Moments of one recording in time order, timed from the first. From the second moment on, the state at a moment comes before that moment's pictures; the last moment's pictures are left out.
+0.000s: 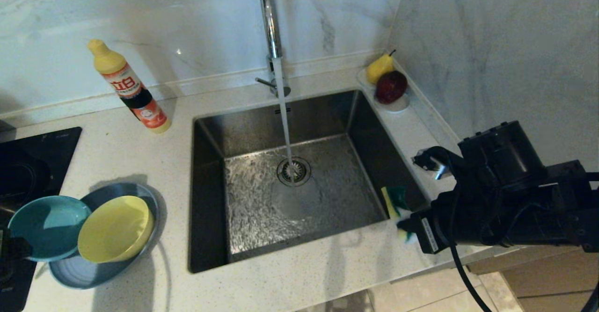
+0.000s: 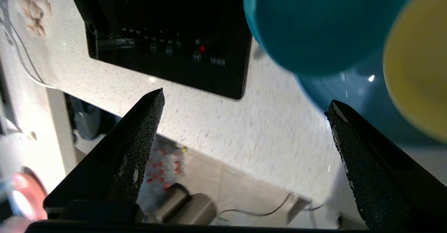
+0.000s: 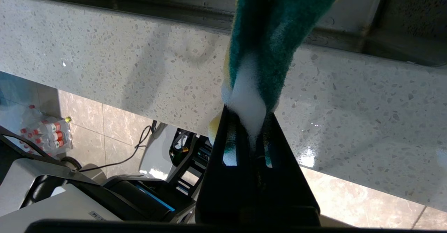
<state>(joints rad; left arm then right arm) 0.34 1.23 -0.85 0.39 0.36 0.09 0.59 1.59 -1.00 0.11 0.04 0.17</state>
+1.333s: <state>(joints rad) 0.43 1.50 -0.97 0.14 0.36 -0.10 0.58 1.61 -1.01 0.09 0.04 0.16</state>
